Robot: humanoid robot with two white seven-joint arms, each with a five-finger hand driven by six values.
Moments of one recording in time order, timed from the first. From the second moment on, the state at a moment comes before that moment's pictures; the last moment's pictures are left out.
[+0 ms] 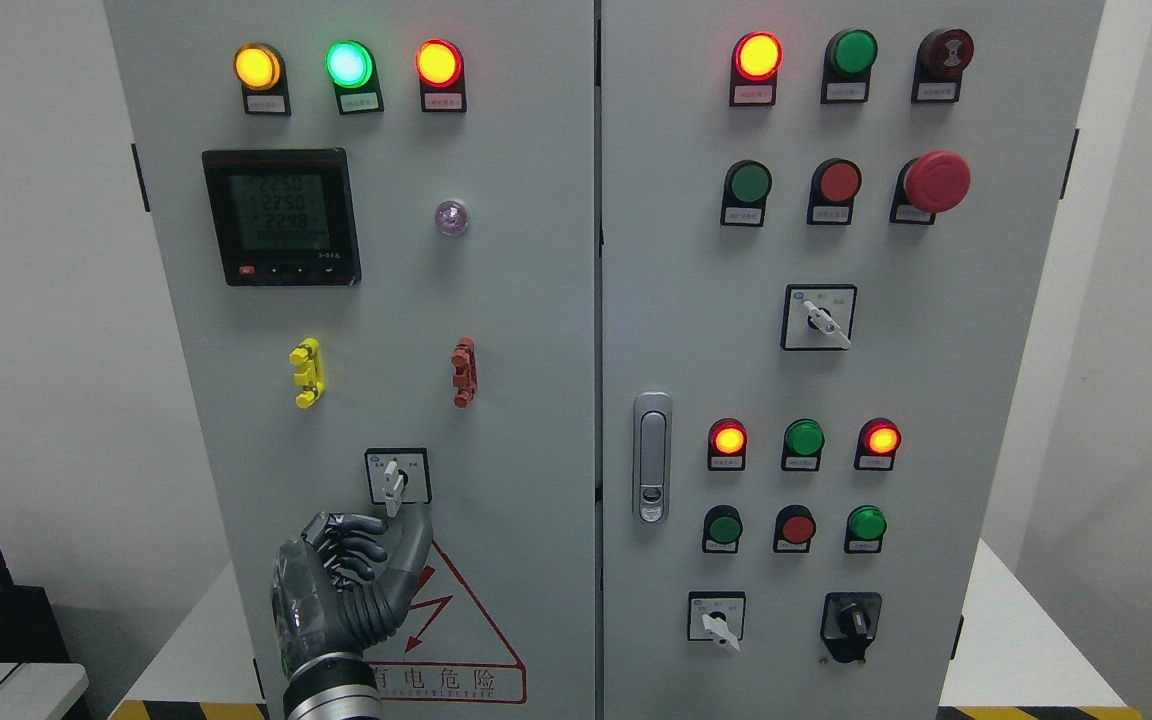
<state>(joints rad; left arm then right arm) -0.43 -0.11 -0.16 -1.81 -0.22 0.51 0.54 0.12 0.12 0.00 -0.11 0.00 0.01 -0.06</state>
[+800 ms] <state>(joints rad) -0.46 -0.11 -0.15 -1.81 -0.22 0.53 0.54 0.12 0.12 0.00 -0.11 0.00 0.01 -0.06</state>
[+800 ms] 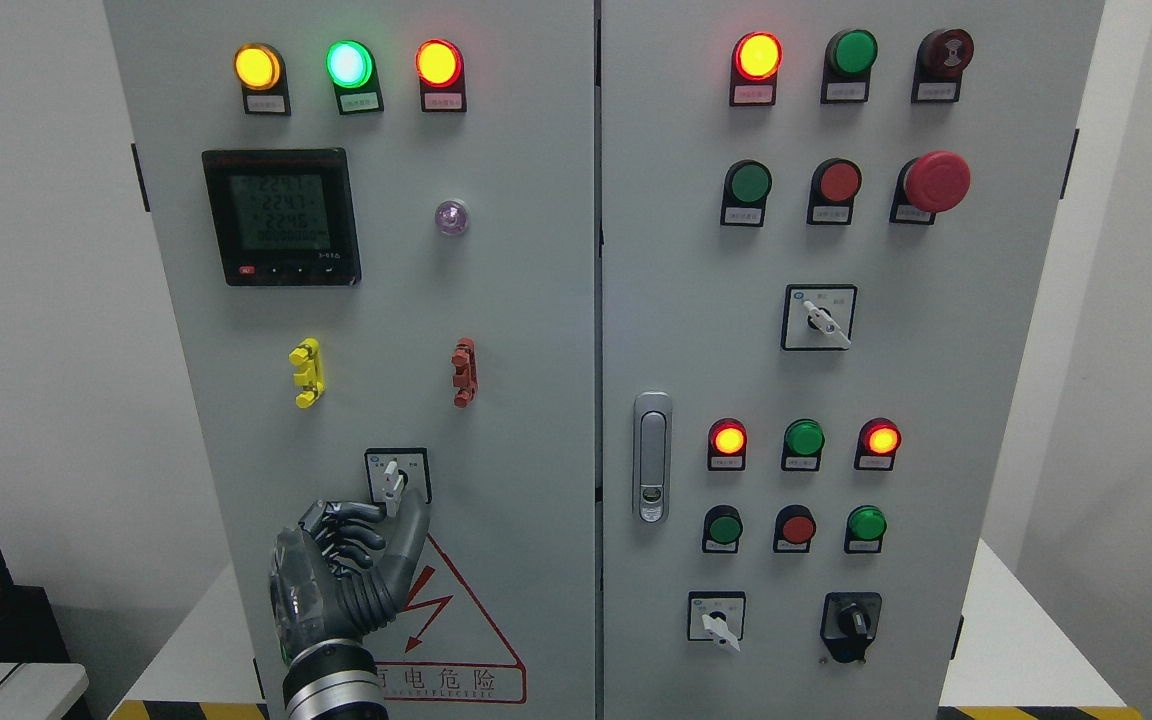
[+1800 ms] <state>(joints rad) -0.48 -0.11 -0.15 -1.81 -0.22 0.55 0.54 0.12 0.12 0.00 -0.11 0.00 0.01 -0.06</state>
